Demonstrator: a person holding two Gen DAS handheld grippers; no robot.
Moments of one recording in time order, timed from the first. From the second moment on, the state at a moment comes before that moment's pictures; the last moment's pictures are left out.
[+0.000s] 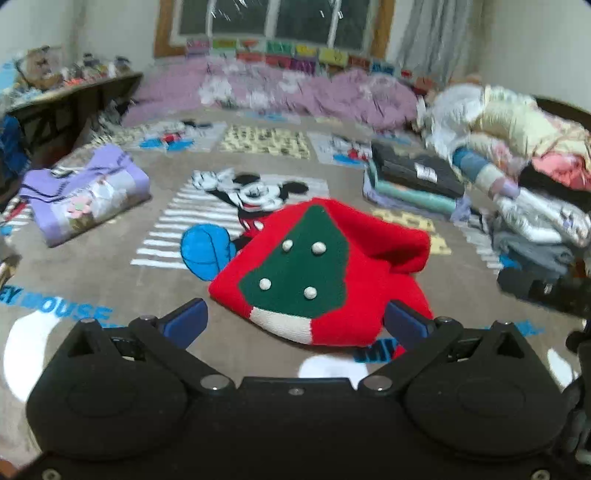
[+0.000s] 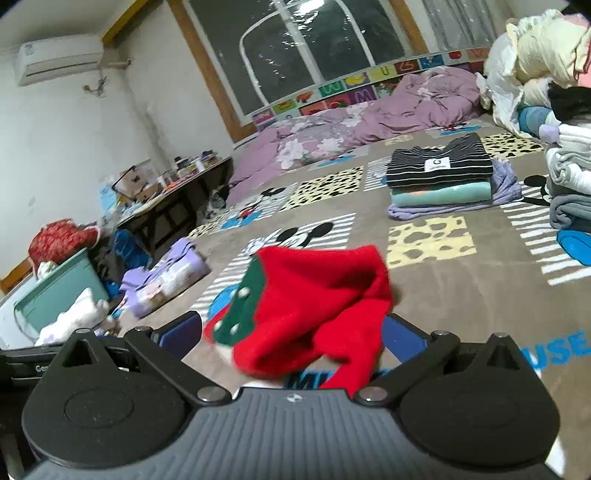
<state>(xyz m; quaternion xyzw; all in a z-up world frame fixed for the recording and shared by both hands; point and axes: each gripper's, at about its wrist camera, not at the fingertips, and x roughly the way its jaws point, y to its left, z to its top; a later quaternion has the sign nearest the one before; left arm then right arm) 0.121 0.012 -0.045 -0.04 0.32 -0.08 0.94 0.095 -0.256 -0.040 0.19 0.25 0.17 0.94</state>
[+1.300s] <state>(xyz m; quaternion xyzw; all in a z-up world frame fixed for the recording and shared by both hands) 0.441 -0.039 -0.088 0.05 0.52 -0.26 0.81 0.271 -0.283 -0.124 0.22 0.26 0.25 0.91</state>
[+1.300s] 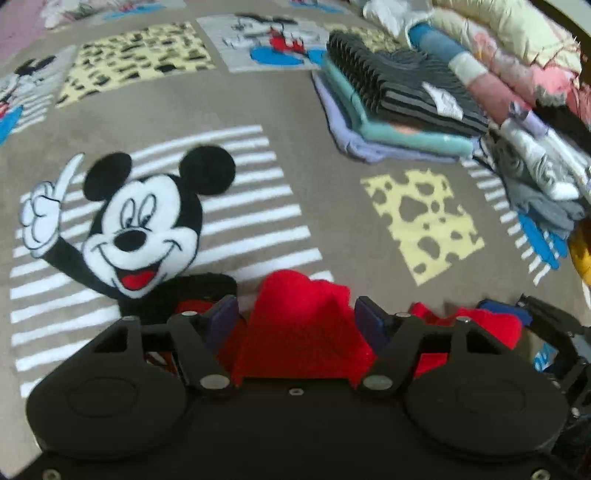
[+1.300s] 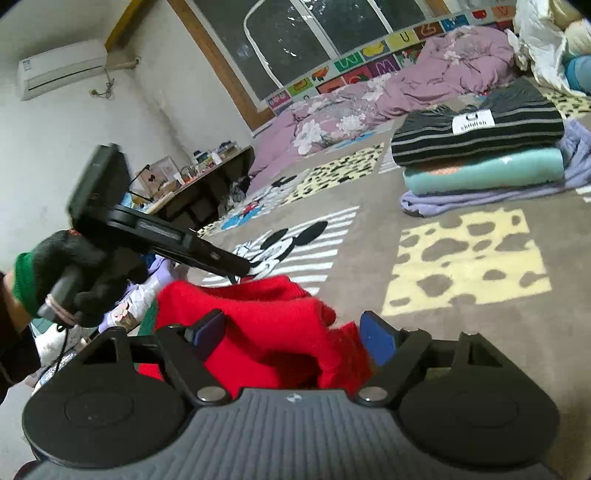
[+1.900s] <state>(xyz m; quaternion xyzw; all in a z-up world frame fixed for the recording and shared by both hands) 0.397 -0.025 -0.061 0.03 0.45 -0.27 0.85 0.269 -0.285 -0.125 0.23 0.25 0.26 0.90</state>
